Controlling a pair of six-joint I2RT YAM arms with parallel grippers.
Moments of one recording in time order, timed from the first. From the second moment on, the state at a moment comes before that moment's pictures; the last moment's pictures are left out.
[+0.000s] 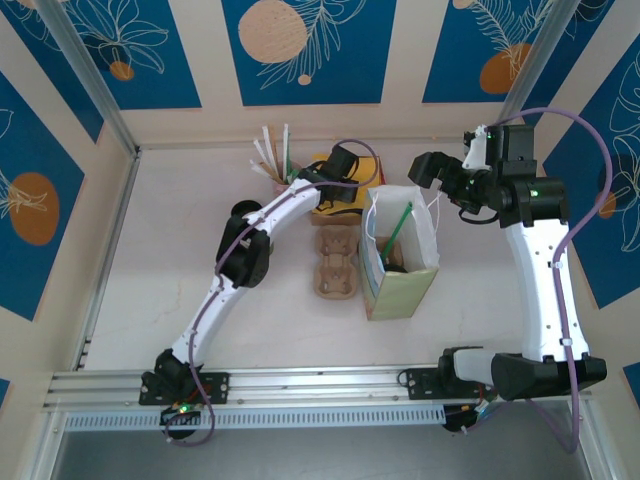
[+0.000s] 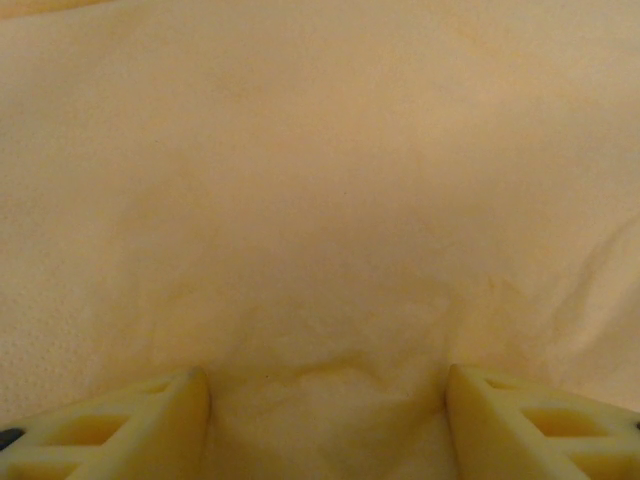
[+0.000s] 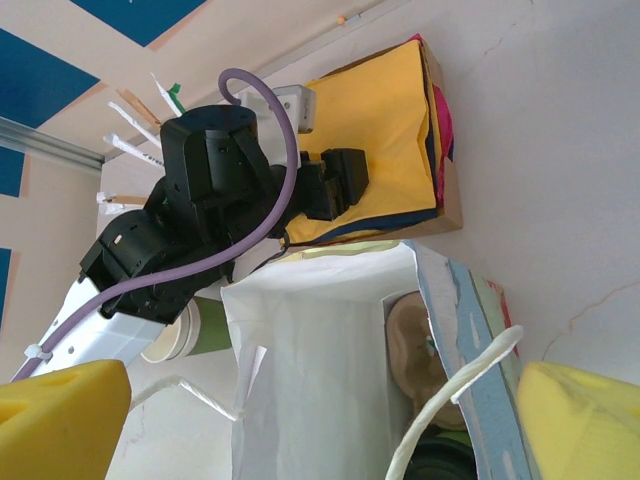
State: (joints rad) left arm -0.65 2.63 2.45 -0.69 -0.19 -0.29; right arm 0.05 1.26 1.65 -1.15 -0.34 0.48
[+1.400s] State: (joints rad) left arm -0.64 2.57 2.45 -0.73 -0.19 -0.27; right arm 0.07 1.26 1.64 -1.15 -0.34 0.51
